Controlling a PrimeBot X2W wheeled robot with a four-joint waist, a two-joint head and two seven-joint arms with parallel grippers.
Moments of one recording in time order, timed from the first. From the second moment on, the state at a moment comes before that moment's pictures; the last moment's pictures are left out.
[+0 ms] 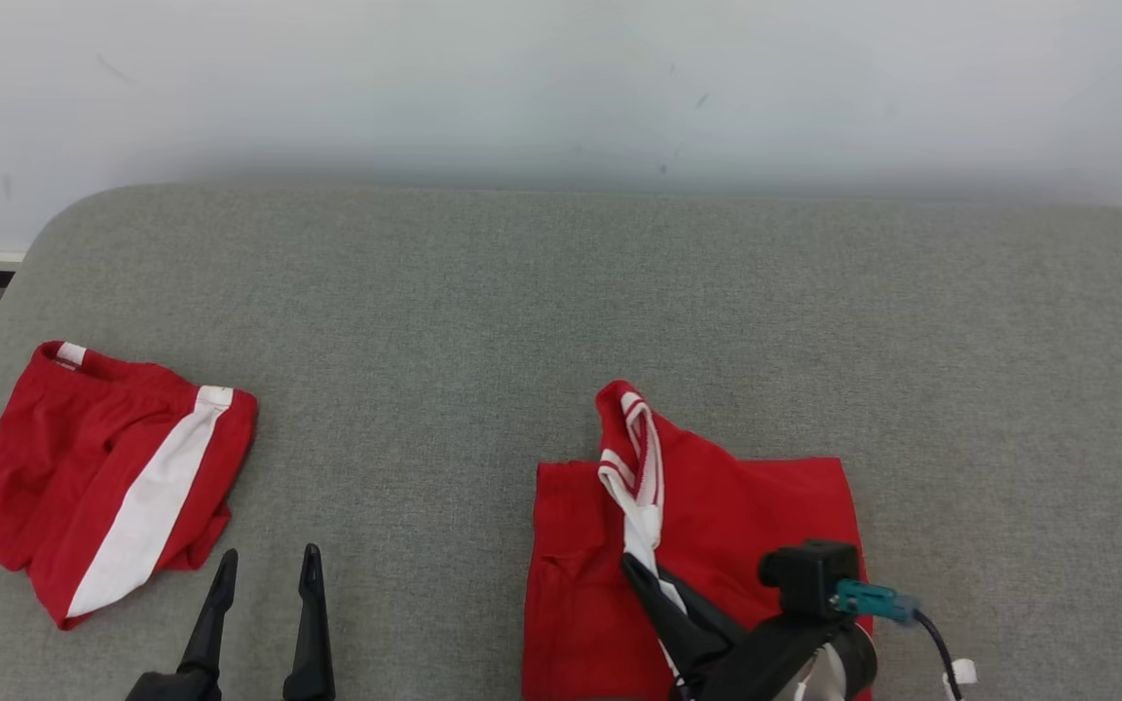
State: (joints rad) left arm 0.03 0.05 -0.03 0.11 -0.17 -0.07 -0.26; right arm -0.15 -0.08 0.46 0.19 0.60 0.13 0.13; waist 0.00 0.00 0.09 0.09
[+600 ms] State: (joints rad) left arm 0.01 0.05 -0.01 0.14 -0.18 -0.08 -0.26; right arm -0.25 -0.10 0.44 0.28 0.59 0.13 -0.08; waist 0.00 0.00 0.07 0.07
